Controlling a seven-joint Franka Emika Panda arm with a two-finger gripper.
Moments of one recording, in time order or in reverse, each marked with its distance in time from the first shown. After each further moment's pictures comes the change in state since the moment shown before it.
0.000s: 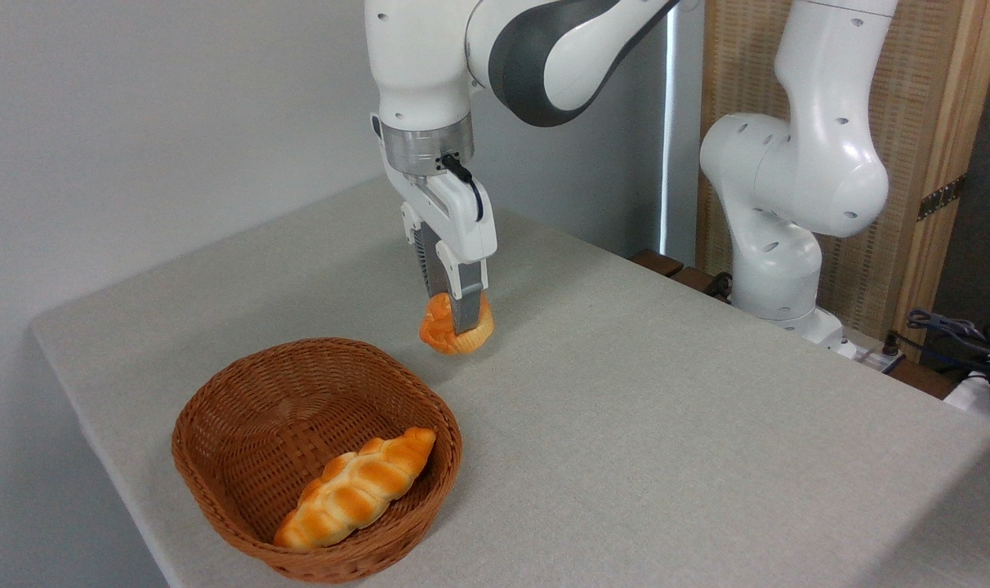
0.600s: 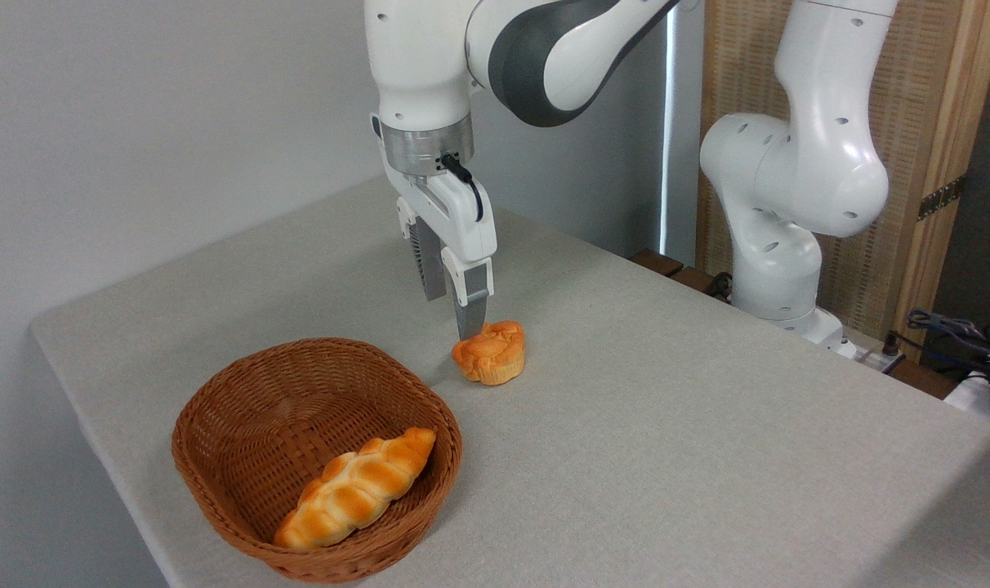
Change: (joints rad) arm 0.000 0.000 0.000 0.000 0.000 0.001 0.000
